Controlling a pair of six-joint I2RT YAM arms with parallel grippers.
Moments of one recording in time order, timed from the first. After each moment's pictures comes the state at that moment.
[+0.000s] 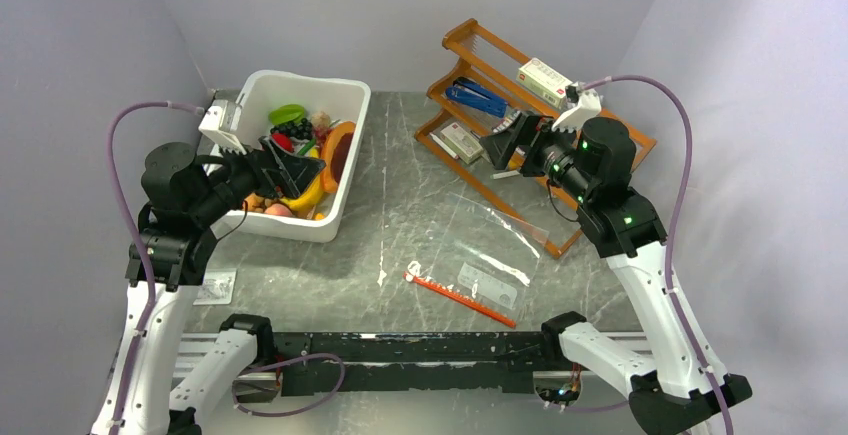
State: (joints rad) left arm -0.13 0.76 1.10 -0.48 0.48 -0.45; right arm 0.36 0.95 1.25 -0.51 -0.12 0.44
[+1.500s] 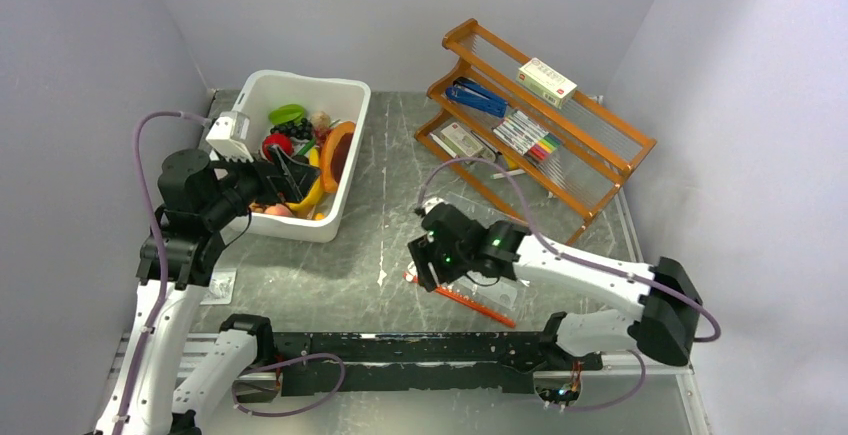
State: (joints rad) left arm -0.13 0.75 1.01 -0.51 0.35 -0.37; right arm 1.00 1.22 0.91 -0.63 0.01 0.48
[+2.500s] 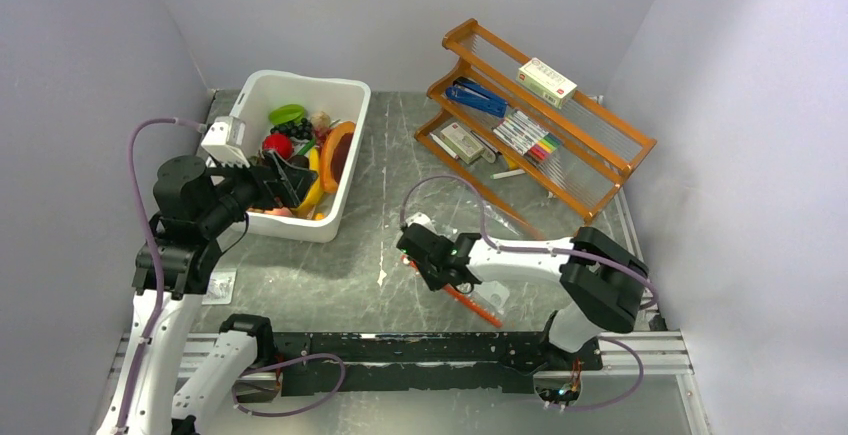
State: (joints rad) left arm -0.13 0.71 1.01 -0.54 0.33 -0.37; right arm 1.08 1.55 0.81 -0.43 0.24 0.41
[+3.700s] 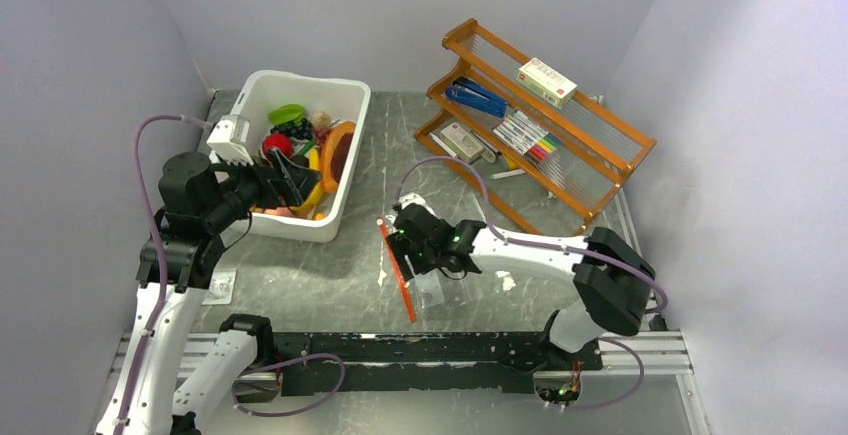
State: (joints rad) left arm -0.13 0.73 1.00 -0.52 0.37 -0.40; right arm 1.03 1.50 0.90 -0.37 0.15 0.43
